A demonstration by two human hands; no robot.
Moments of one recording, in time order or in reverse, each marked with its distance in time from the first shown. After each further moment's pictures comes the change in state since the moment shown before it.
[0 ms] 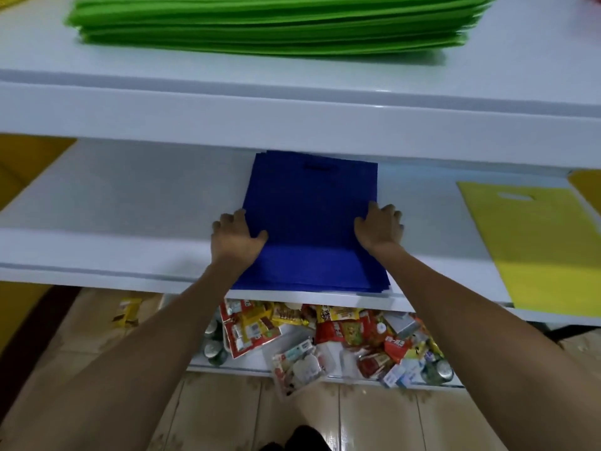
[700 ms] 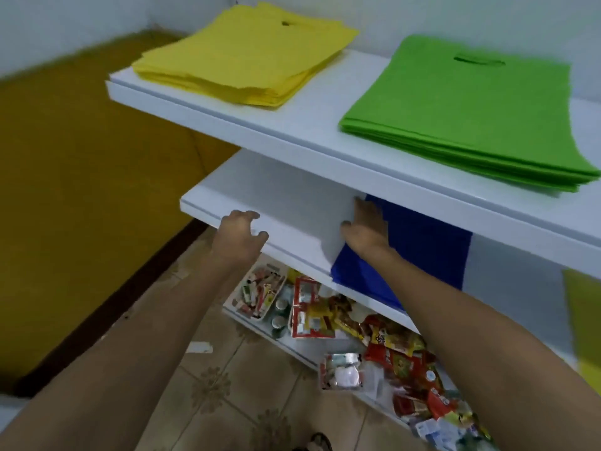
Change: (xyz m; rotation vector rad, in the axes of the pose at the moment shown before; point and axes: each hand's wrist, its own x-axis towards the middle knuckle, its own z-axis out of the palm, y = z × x) left_hand -0.111 -0.094 -0.180 -0.093 0.140 -0.255; right_hand -0.115 -0.183 -0.043 0.025 -0.191 -0.584
